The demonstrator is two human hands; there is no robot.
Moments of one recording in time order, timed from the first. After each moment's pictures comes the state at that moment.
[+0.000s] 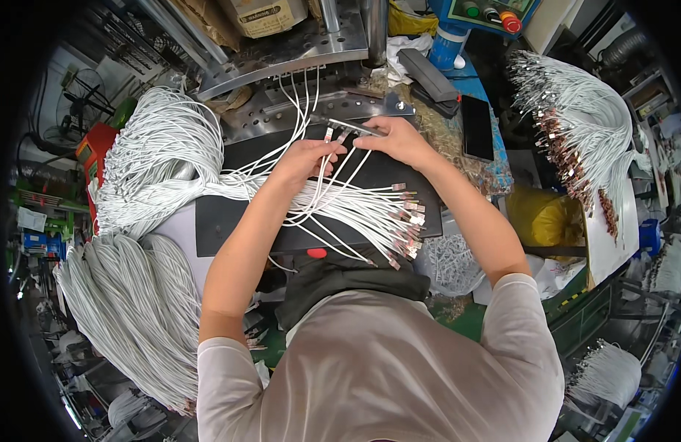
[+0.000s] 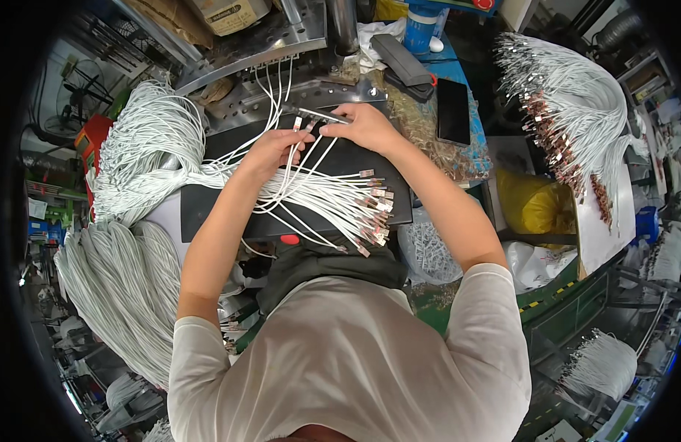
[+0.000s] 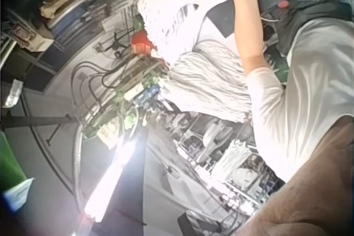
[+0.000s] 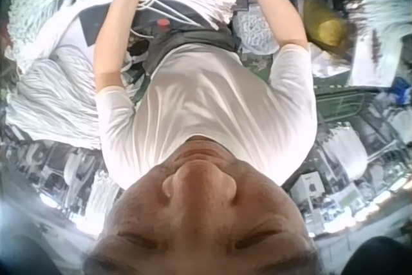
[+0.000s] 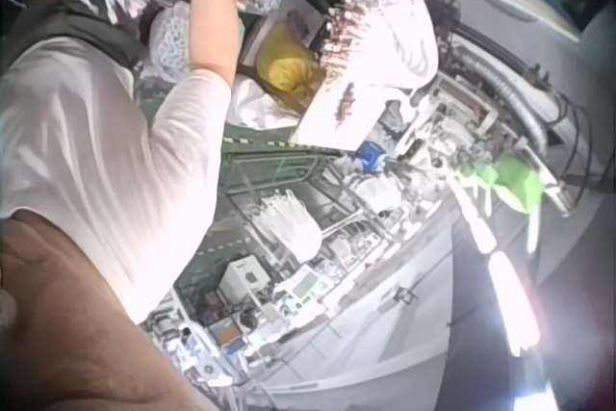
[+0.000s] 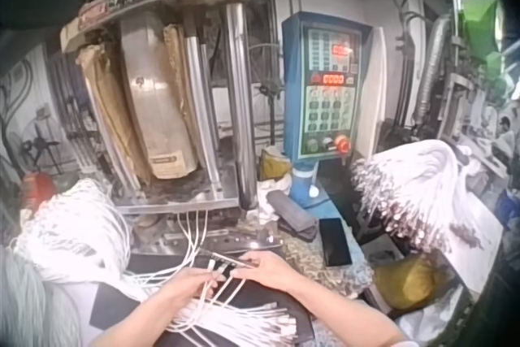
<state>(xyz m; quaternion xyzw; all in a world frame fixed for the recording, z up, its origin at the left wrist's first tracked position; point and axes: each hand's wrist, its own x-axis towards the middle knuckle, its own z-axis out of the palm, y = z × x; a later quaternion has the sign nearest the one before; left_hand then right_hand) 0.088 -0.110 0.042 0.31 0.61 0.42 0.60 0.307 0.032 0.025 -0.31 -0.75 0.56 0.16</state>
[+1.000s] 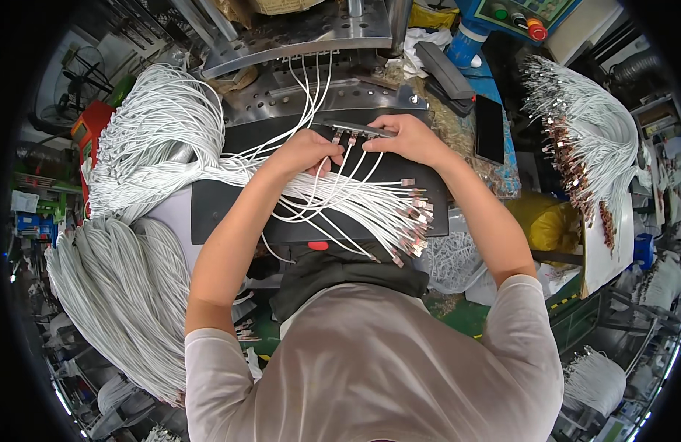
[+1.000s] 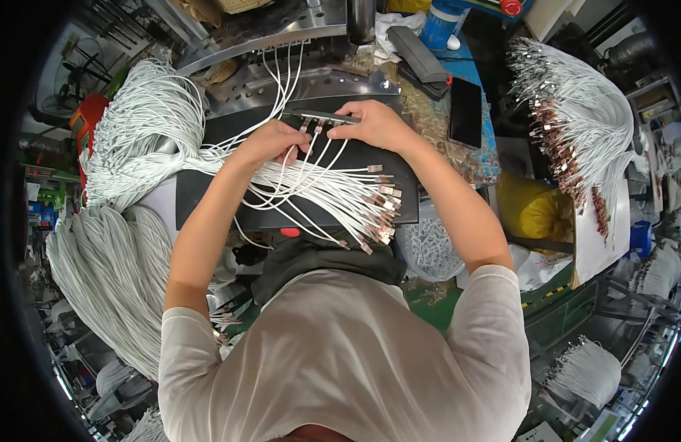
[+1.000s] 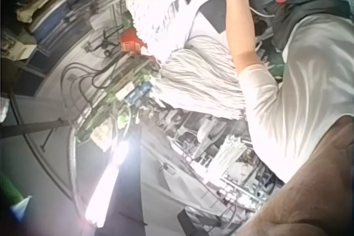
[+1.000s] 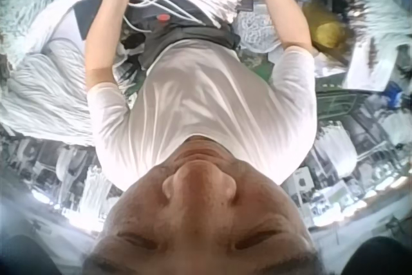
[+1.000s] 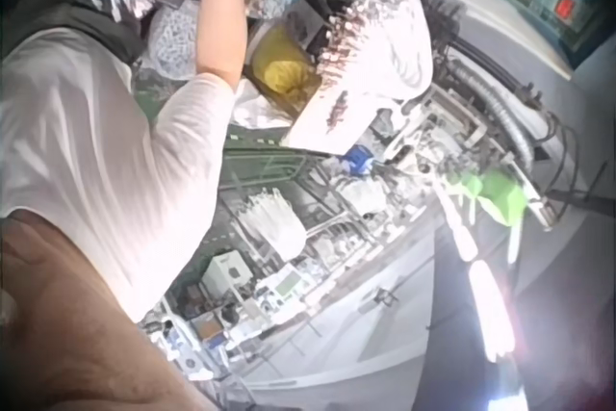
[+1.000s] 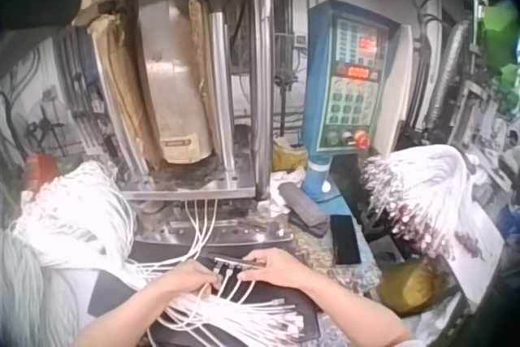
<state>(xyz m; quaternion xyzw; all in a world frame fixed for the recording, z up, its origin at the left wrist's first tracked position) 0.072 -0.113 0.047 0.39 0.68 0.28 0.56 0.305 0.030 0.033 -0.26 -0.77 0.57 0.10</state>
